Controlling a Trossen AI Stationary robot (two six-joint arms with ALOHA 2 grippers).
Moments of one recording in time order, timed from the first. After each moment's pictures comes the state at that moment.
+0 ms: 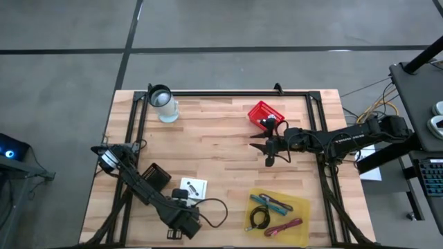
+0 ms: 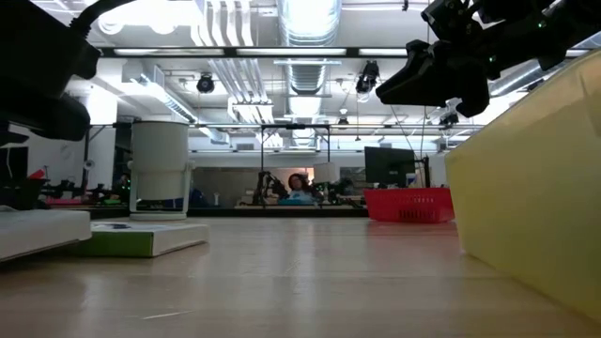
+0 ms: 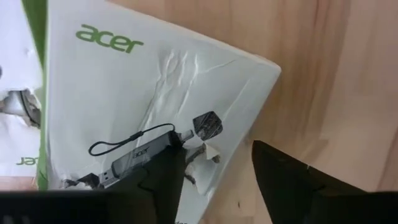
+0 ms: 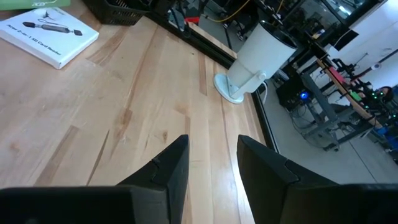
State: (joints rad) left arm -0.70 2.01 1.38 -0.96 0.07 -0.65; right arm 0.02 1.14 0.47 0.35 0.23 -0.53
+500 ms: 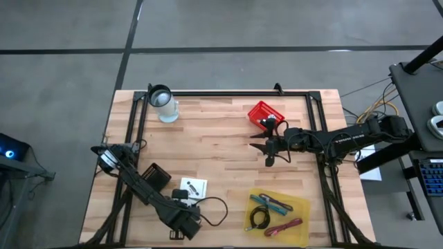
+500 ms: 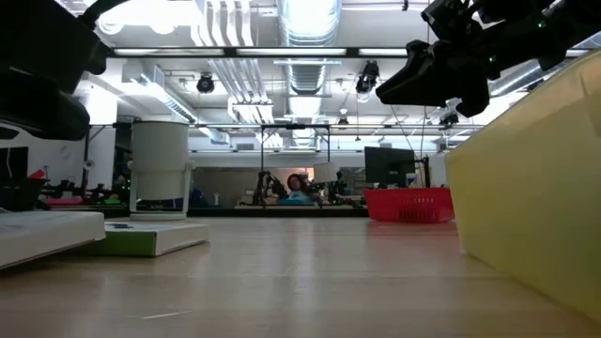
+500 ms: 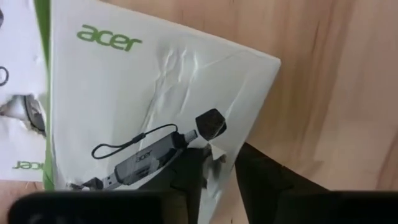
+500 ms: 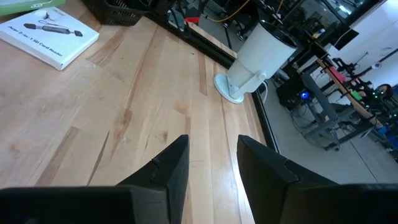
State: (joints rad) left arm -0.71 2.01 1.37 -0.91 0.03 -0.72; right arm 0.02 1.14 0.47 0.35 0.23 -0.53
